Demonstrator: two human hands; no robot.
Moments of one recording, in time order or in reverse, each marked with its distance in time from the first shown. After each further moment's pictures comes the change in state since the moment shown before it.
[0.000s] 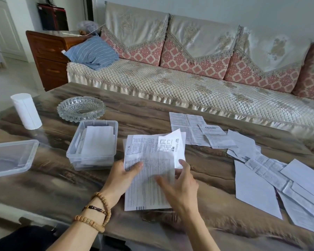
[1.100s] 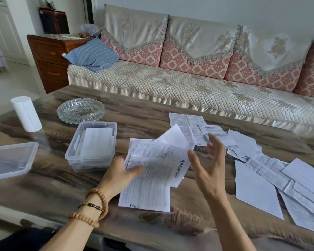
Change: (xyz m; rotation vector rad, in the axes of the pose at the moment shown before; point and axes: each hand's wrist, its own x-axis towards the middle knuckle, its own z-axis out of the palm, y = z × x) left_hand 0.005 0.020 -0.009 0.241 -0.064 0.056; right_hand 0.028 0.007 -0.061 0.372 0.316 -0.323
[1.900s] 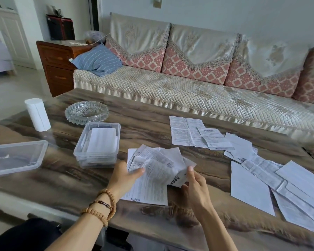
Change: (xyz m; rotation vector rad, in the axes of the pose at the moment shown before) left_hand -0.012 -0.015 0.014 -0.032 0.166 -0.166; right_hand -0.041 0.026 0.012 0.379 -0.243 0.499
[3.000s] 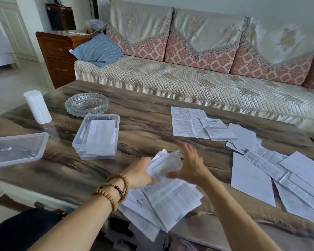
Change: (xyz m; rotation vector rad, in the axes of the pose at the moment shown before) left_hand -0.004 0.030 0.027 0.594 -0.444 0.098; right_hand 0.046 -0.024 -0.010 -1.057 -0.332 -0.224
